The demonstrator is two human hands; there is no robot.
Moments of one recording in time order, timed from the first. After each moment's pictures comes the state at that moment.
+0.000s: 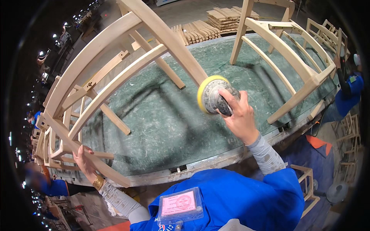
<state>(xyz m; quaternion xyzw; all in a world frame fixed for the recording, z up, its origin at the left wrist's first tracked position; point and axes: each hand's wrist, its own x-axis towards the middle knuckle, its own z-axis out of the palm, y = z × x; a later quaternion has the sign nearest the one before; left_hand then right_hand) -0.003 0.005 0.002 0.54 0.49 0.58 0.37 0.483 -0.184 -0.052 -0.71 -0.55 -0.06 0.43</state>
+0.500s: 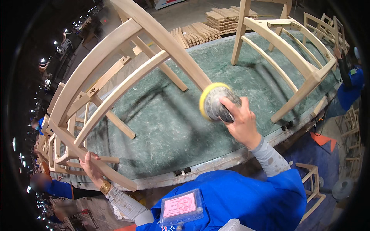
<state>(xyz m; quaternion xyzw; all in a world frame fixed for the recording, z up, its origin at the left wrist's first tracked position) 0.005 -0.004 -0.008 0.55 0.46 0.58 0.38 0.480 -0.197 -0.057 -0.71 -0.56 -0.05 0.42</state>
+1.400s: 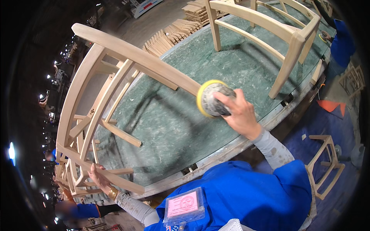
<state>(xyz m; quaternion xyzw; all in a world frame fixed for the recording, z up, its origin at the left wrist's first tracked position) 0.007 0.002 0.005 0.55 0.50 0.57 0.36 0.484 -0.242 -0.086 -0.75 -0.50 -0.02 0.44</state>
